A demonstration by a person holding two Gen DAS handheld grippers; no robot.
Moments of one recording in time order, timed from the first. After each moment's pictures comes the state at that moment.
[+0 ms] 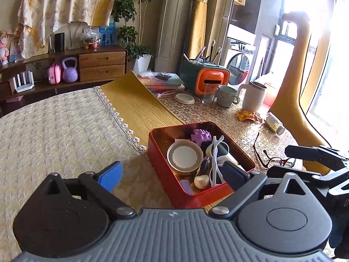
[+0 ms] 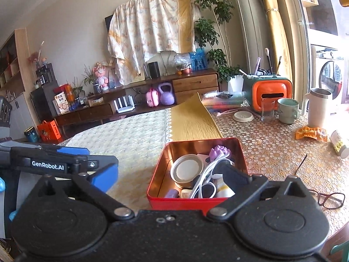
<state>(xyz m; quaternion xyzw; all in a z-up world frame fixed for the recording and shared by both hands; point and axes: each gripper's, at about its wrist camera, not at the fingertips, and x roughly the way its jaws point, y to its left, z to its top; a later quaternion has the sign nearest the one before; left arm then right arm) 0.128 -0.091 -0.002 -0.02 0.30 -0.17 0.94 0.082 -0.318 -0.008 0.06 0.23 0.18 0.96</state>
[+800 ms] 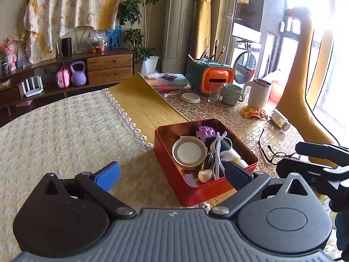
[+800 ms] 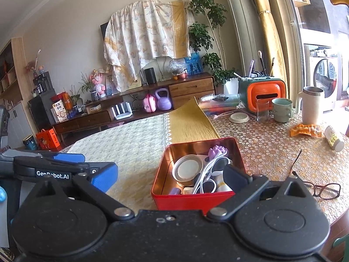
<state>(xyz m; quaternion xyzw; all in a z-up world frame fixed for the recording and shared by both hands) 0.108 -0.096 0.002 0.00 0.30 -0.15 0.94 0.064 -0.320 -0.006 0.08 0.22 0.17 0.96</state>
